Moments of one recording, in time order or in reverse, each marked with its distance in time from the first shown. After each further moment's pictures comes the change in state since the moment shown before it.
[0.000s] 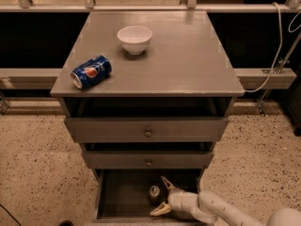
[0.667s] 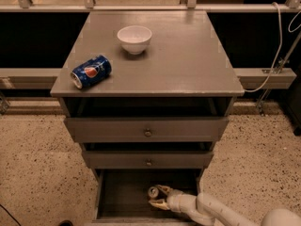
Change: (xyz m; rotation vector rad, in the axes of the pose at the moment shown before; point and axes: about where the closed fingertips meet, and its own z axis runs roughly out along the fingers) arm 0.020 -0.001 0.013 0.029 0.007 0.109
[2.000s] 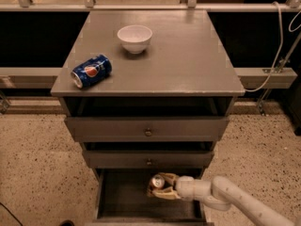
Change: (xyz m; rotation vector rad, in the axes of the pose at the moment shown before) arm -0.146 0.001 -0.076 -0.178 -0.245 0.037
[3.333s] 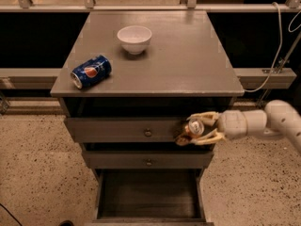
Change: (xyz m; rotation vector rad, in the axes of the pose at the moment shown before) arm -0.325 -0.040 -0.149 -0.263 -0.077 -0.391
